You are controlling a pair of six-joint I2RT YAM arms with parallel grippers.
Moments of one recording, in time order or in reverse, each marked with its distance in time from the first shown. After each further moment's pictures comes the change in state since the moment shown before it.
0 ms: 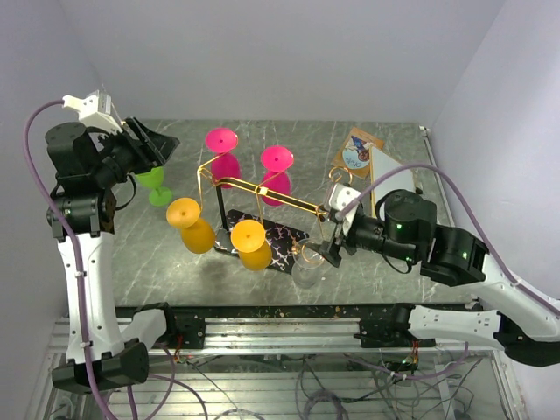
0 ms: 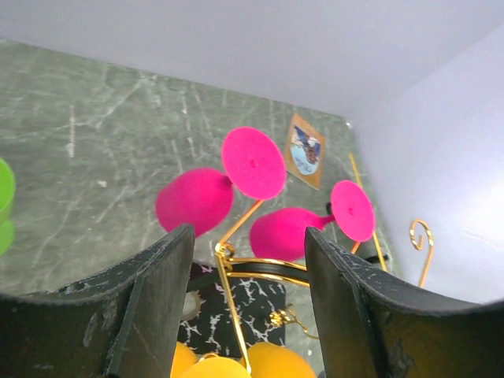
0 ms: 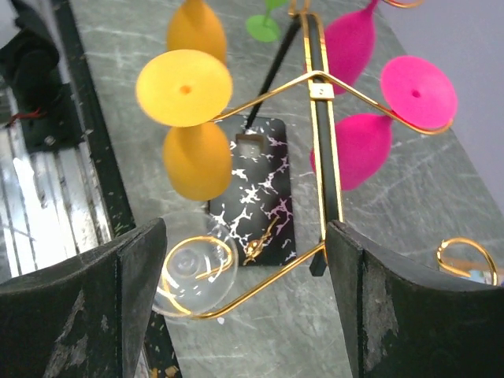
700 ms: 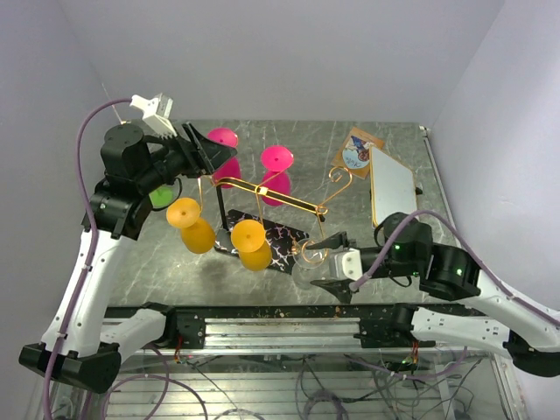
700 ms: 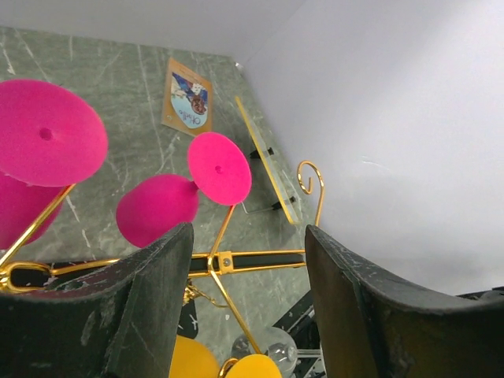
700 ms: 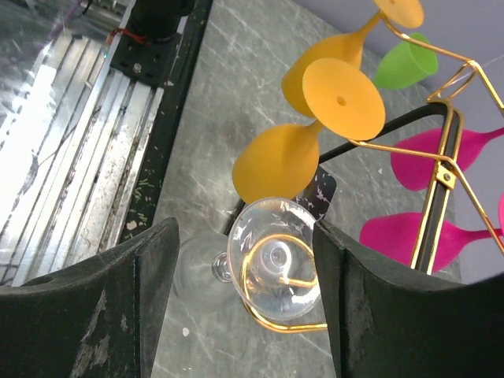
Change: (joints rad) left arm -0.422 -0.004 -0.105 0.202 -0.054 -0.189; right arm 0.000 -0.185 -0.267 0.062 -0.450 -0.434
